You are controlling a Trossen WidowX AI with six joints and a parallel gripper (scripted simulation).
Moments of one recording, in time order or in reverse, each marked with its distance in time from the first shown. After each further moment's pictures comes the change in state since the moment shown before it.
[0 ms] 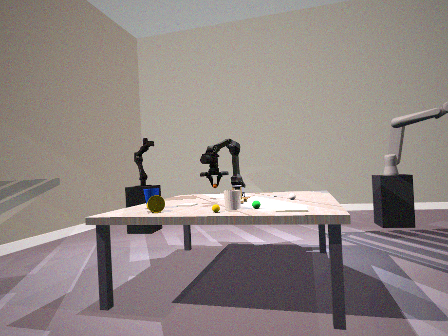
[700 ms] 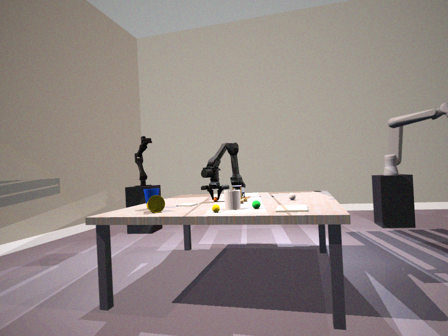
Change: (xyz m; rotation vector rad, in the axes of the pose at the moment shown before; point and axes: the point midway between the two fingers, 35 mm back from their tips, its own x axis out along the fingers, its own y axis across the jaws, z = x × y) arm 0.093 -0.002 -0.003 0.007 -0.019 -0.008
